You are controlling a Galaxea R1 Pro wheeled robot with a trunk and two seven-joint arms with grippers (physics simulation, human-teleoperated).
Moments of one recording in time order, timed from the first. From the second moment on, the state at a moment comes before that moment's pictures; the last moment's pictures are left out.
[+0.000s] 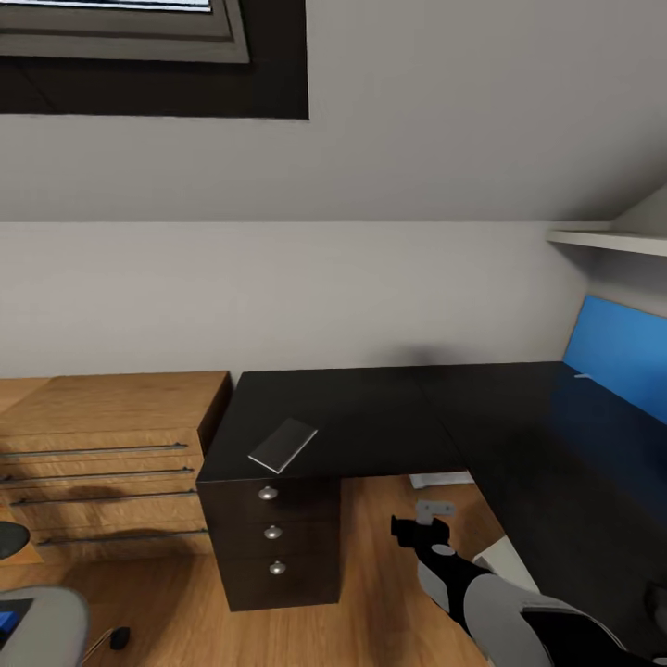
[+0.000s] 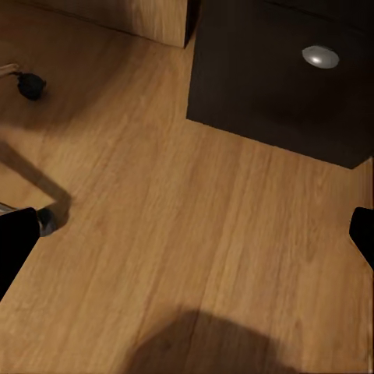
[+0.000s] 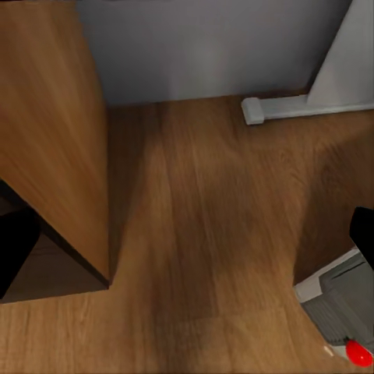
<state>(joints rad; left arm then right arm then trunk) -0.16 -0.04 0.02 -0.20 0.30 -0.55 0.09 -0.78 0.10 -0.06 0.00 0.05 -0.23 -0.15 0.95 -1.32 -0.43</state>
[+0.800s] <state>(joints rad) -0.16 -0.04 0.02 -0.29 0.31 -0.41 0.08 -0.77 0.10 -0.06 0.01 0.05 -0.34 -0.15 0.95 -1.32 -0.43</state>
